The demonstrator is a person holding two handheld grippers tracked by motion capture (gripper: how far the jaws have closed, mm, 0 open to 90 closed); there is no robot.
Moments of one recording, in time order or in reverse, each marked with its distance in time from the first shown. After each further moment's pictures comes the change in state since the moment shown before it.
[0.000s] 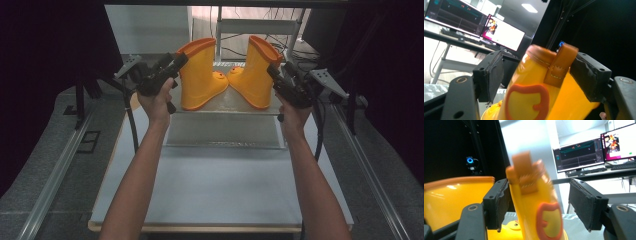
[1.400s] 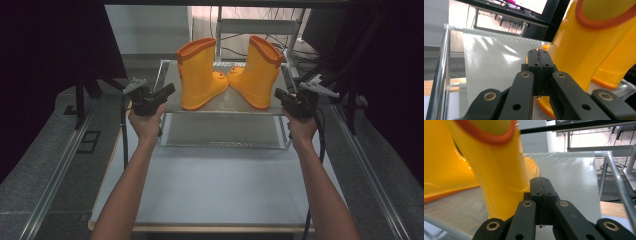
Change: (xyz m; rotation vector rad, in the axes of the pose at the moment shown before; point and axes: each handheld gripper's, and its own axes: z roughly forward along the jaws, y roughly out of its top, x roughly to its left) left arm 0.040 -0.051 -0.020 0.314 0.202 0.087; right arm -0.040 -0.044 -0.001 0.420 -0.096 -0.066
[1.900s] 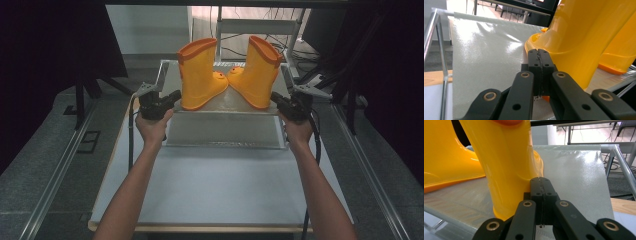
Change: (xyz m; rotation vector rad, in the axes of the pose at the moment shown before) left arm -0.008 -0.014 0.011 0.062 0.011 0.027; right arm 0.009 -0.006 0.003 0.039 -0.008 -0.021
